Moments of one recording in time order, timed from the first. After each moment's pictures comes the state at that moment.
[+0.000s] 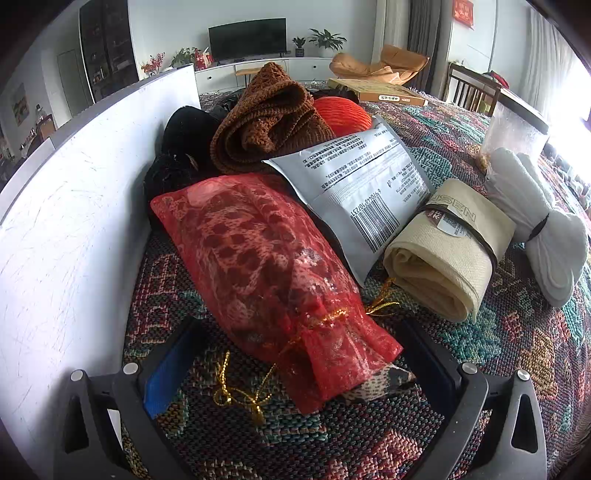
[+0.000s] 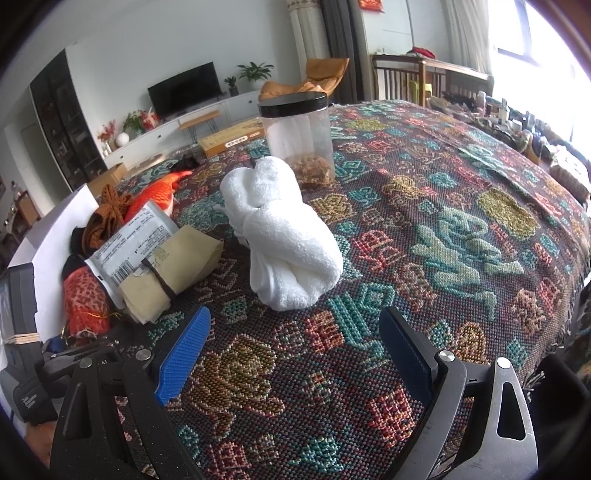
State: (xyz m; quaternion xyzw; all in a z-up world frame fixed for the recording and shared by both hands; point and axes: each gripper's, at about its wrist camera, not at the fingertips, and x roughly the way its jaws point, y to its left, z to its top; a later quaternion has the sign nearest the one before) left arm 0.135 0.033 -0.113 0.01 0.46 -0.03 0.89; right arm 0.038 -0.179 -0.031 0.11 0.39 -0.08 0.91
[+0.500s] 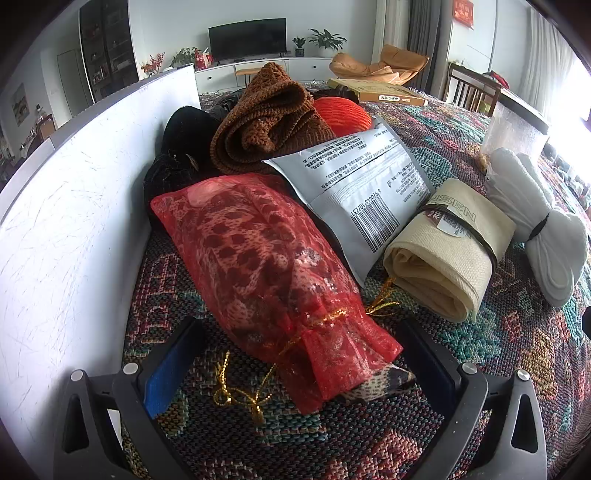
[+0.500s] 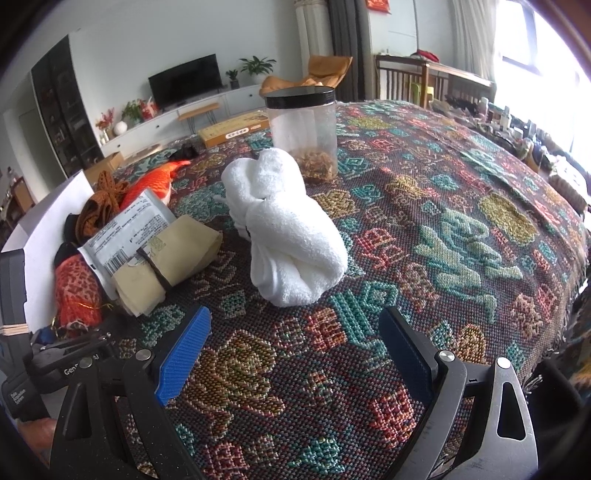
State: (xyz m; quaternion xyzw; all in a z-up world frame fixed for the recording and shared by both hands) left arm 0.135 0.033 -0.113 0.01 0.46 -0.03 0.89; right arm 0.043 -0.173 -0.035 0.09 0.40 -0.09 0.91
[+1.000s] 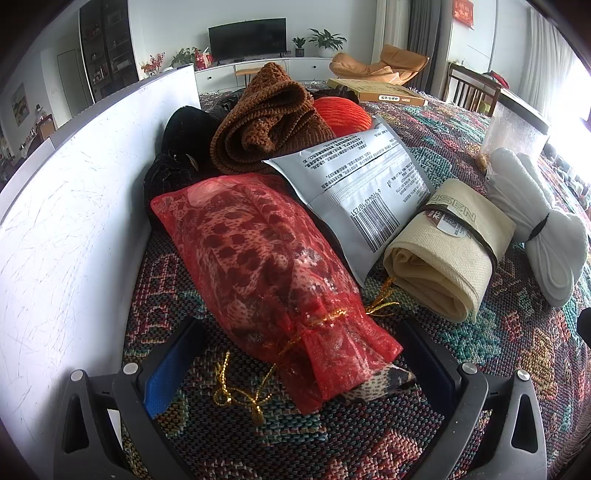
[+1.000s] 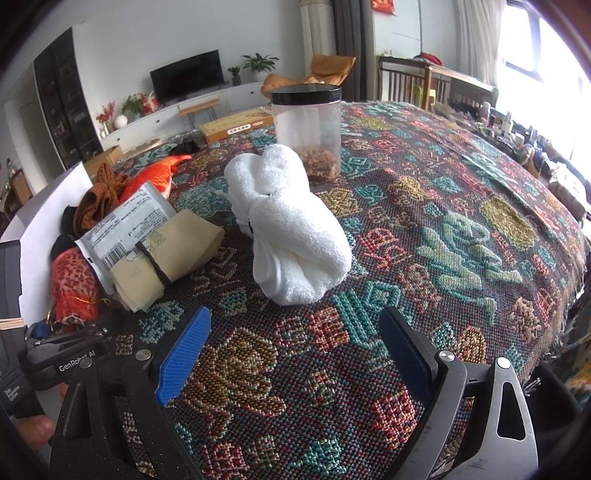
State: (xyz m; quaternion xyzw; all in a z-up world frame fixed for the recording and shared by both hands) left arm 0.135 0.033 -0.113 0.01 0.46 -0.03 0.89; right arm 0.045 -0.169 -0.037 0.08 0.41 -0.09 0.91
